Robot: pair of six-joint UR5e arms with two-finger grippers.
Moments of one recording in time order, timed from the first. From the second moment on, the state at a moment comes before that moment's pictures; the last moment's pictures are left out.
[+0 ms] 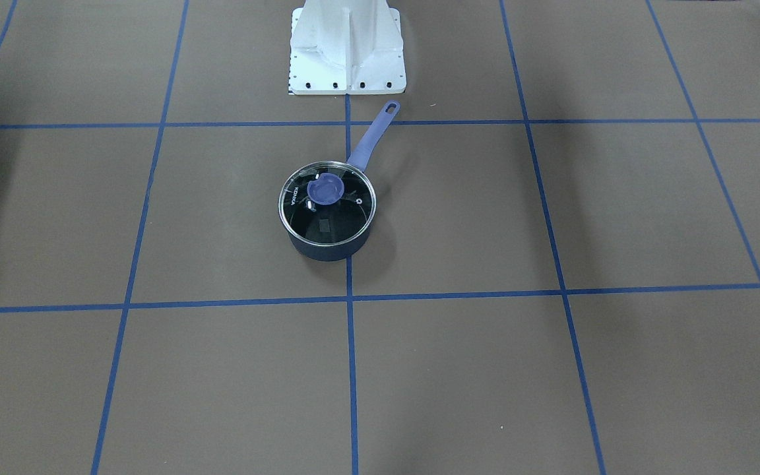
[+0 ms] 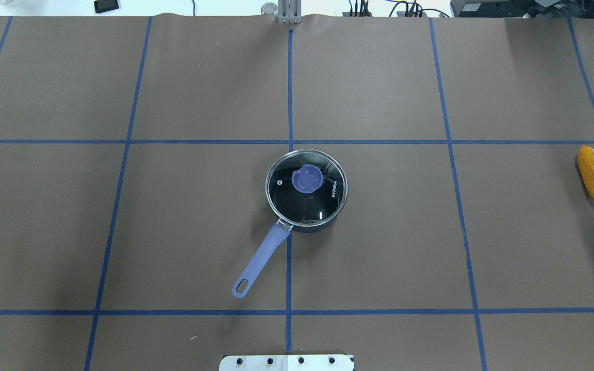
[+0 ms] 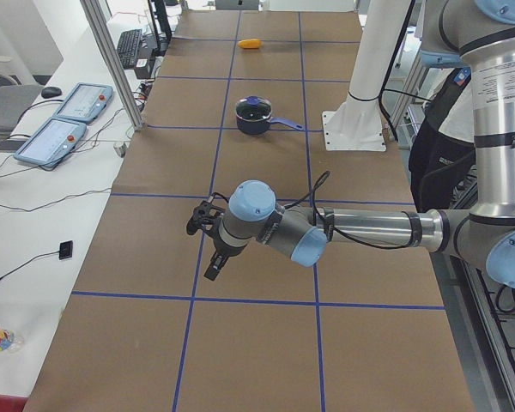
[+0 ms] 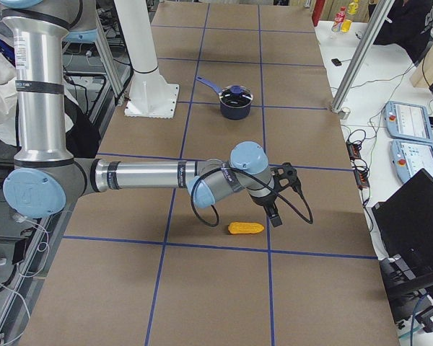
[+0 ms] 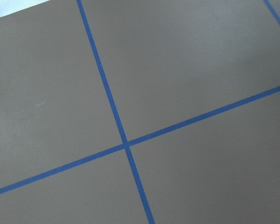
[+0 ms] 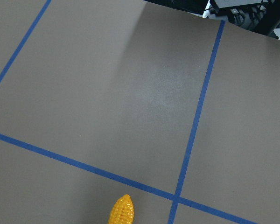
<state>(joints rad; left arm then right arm) -1.55 -1.41 -1.78 -2.09 -2.38 -0.03 1.53 -1.59 1.64 -1.09 2.35 0.08</state>
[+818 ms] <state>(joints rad) -1.18 -1.64 -1.90 -2.08 -2.33 -0.66 1.50 -1.59 1.65 -1.09 2.36 0.11</state>
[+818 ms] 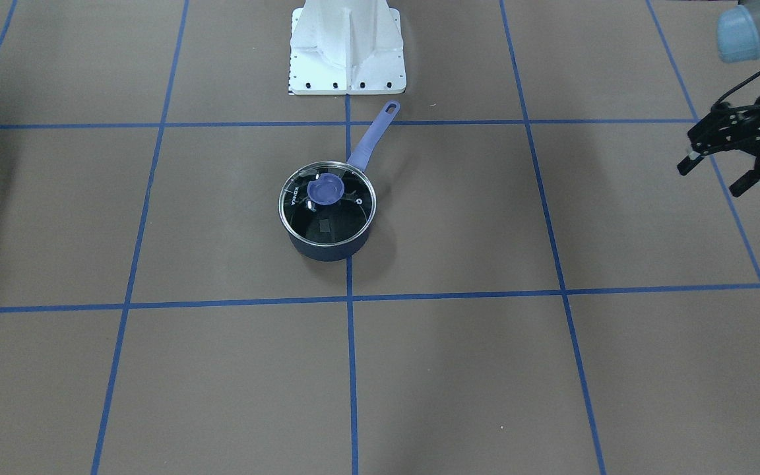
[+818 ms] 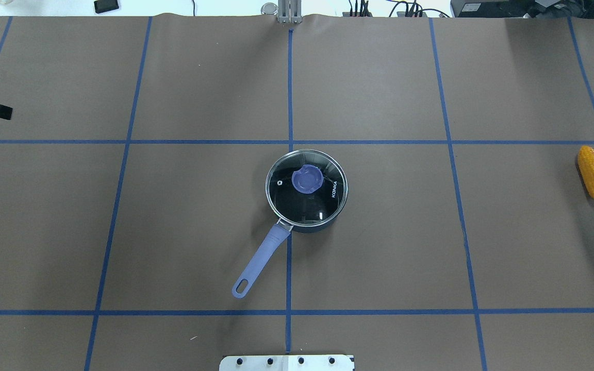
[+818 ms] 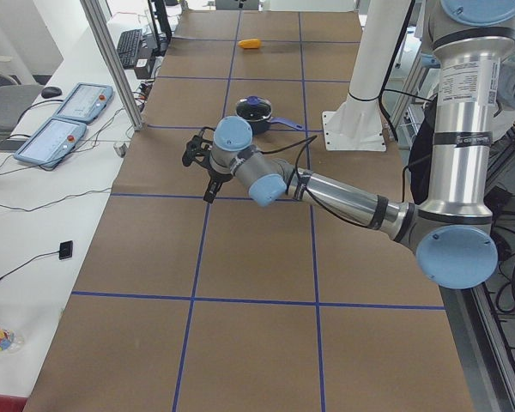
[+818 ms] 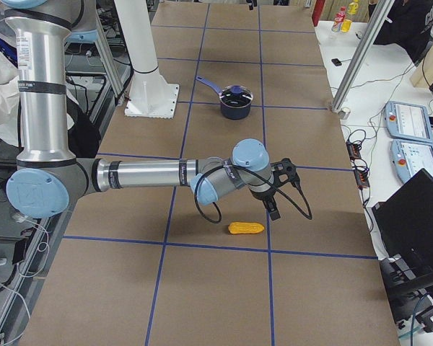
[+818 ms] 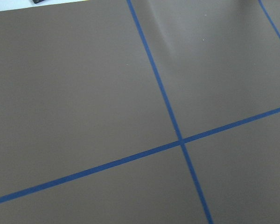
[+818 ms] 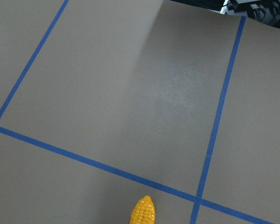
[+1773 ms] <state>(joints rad) -0.65 -2.29 -1.85 -1.45 -1.96 -1.12 1.49 -1.60 1.65 -1.09 2.36 0.11</state>
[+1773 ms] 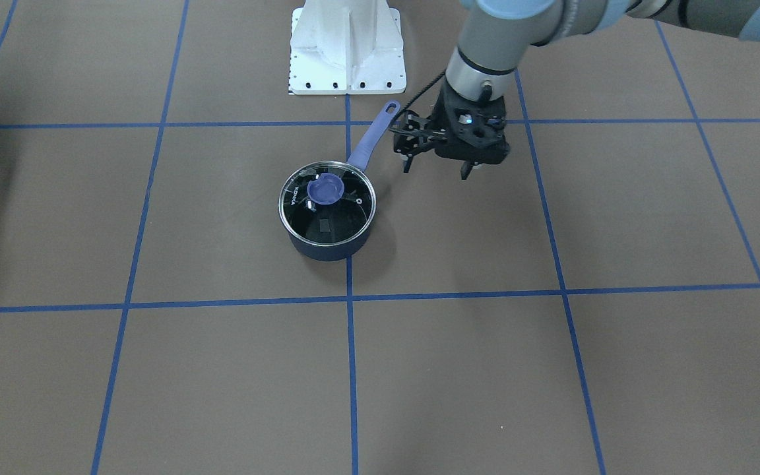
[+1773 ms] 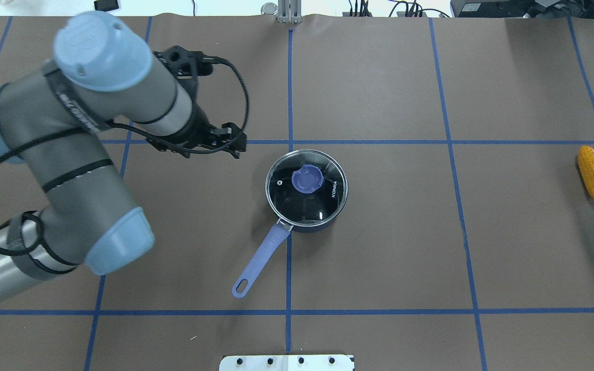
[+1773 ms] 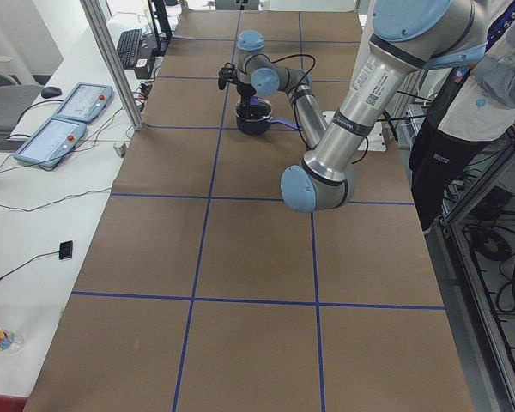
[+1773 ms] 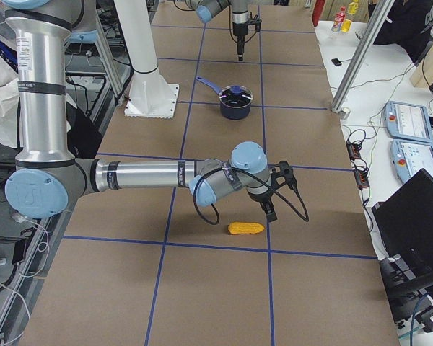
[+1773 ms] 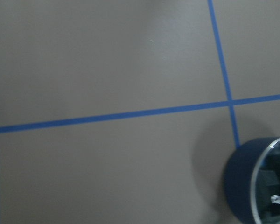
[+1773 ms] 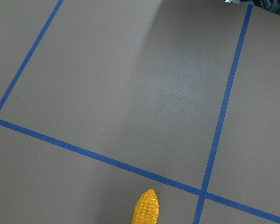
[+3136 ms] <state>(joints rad) -0.50 -2.59 -1.47 -1.42 -1.82 -1.30 1.48 -1.60 1.64 -1.09 2.36 0.11</state>
